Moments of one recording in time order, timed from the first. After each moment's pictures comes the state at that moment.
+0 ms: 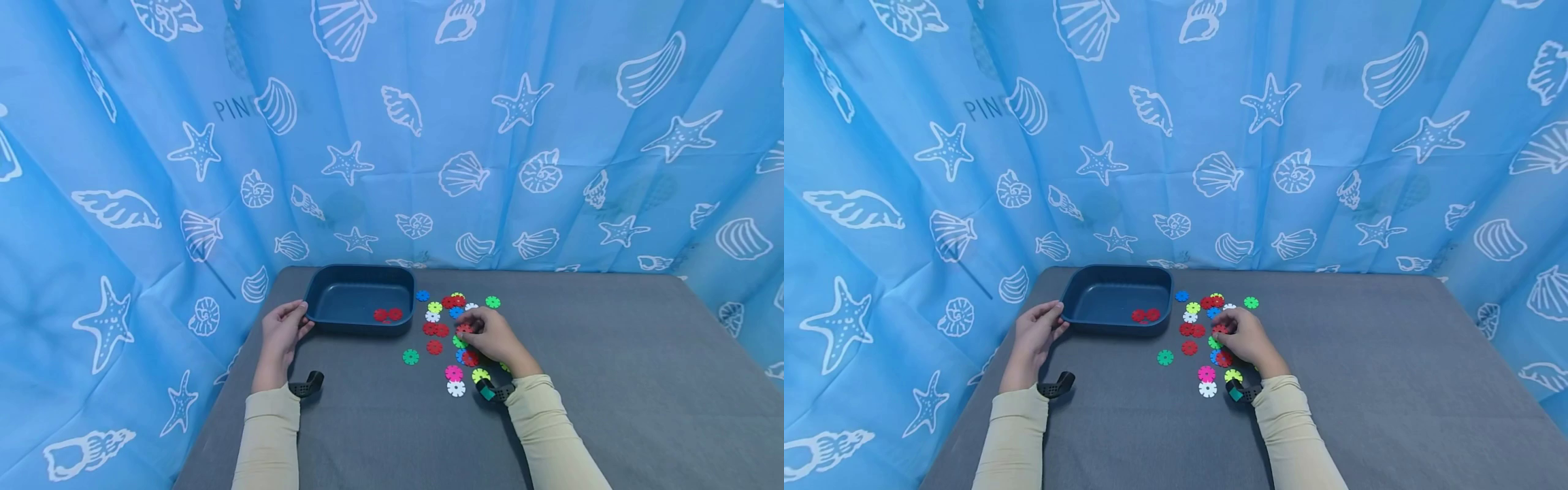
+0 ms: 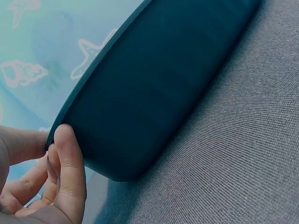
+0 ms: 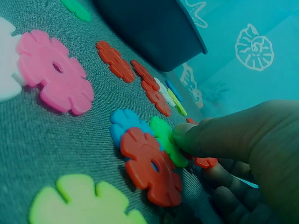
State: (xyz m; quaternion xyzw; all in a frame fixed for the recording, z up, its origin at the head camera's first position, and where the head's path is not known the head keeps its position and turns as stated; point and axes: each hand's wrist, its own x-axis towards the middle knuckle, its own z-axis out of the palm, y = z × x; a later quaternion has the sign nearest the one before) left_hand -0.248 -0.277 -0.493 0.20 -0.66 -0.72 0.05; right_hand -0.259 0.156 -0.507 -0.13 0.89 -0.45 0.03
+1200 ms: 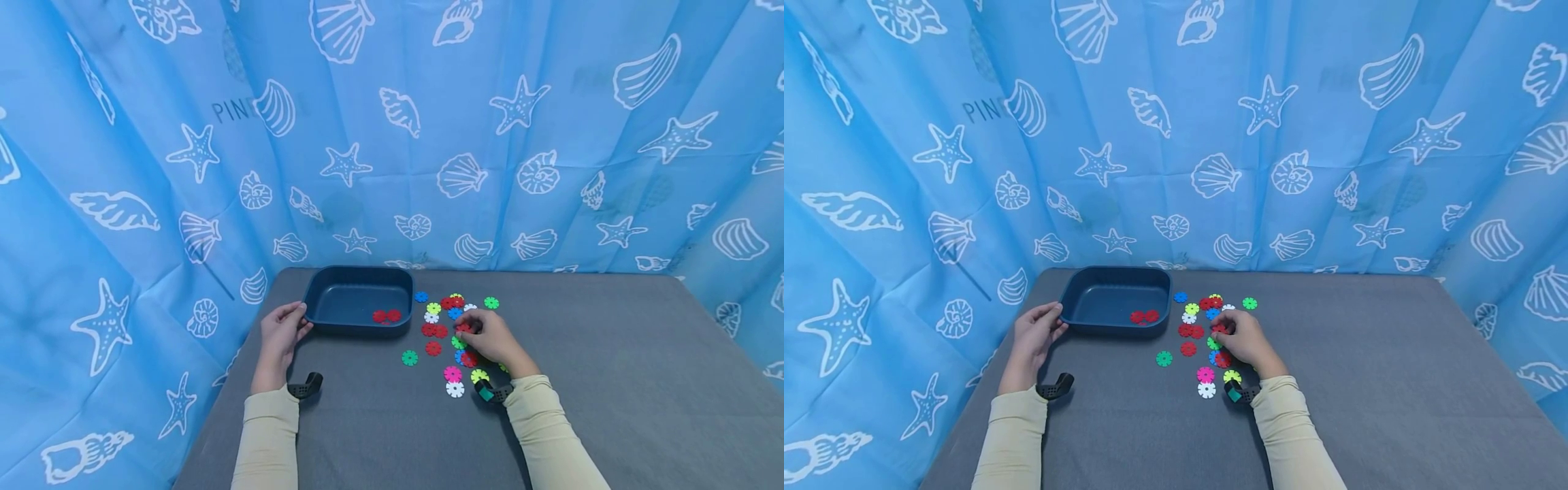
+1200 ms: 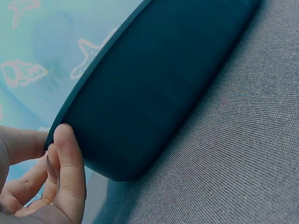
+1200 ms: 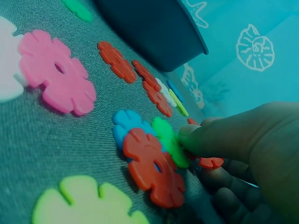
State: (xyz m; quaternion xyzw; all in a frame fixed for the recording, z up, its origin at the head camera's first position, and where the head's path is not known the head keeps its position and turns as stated) left_hand -0.248 -0.277 -0.493 0.21 -0.66 -0.72 0.05; right_hand -0.261 0.158 -0.509 -0.14 0.89 -0.44 0.03
